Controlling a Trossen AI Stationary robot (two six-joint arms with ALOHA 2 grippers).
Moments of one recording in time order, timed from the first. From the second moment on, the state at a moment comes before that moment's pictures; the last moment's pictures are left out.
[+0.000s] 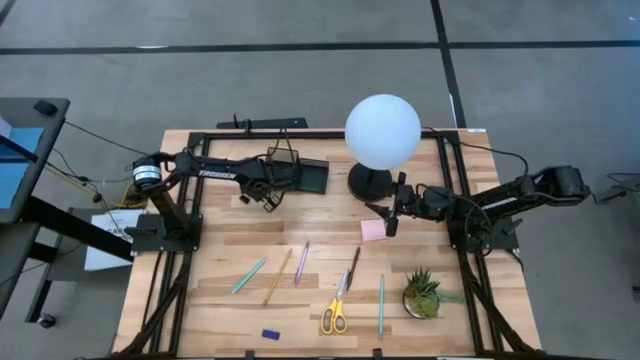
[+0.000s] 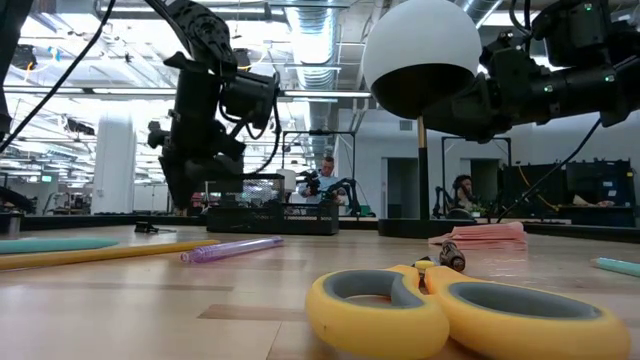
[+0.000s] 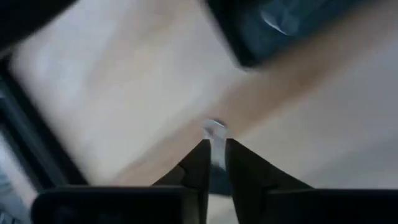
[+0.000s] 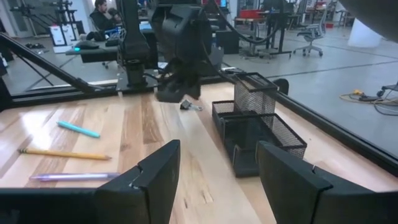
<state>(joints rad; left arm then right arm) 0.29 1.72 1.05 -1.00 -0.37 -0.54 -0.03 1.15 0.15 0.89 0.21 0.02</state>
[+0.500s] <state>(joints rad) 0.27 1.46 1.05 -1.30 -0.46 -0.59 -0.03 1.15 0.15 0.82 0.21 0.16</state>
